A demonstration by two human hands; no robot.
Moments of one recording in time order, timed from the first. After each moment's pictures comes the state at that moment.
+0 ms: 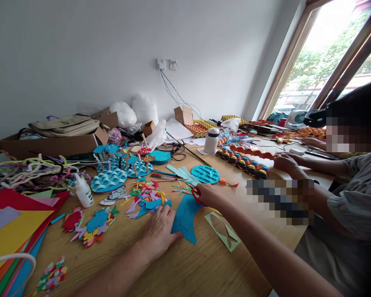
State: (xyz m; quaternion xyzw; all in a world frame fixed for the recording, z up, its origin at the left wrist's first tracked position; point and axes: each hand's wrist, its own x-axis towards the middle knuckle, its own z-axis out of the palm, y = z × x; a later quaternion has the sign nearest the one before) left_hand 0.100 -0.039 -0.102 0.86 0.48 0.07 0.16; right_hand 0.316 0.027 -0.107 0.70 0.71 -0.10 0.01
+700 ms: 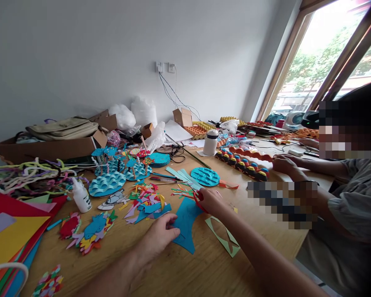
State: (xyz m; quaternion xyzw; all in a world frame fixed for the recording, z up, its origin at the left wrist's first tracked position) left_hand 0.098 -0.048 -0.092 0.65 0.51 0.22 0.53; right_hand 0.304 0.005 -0.087 0.74 0.67 -0.09 -0.01
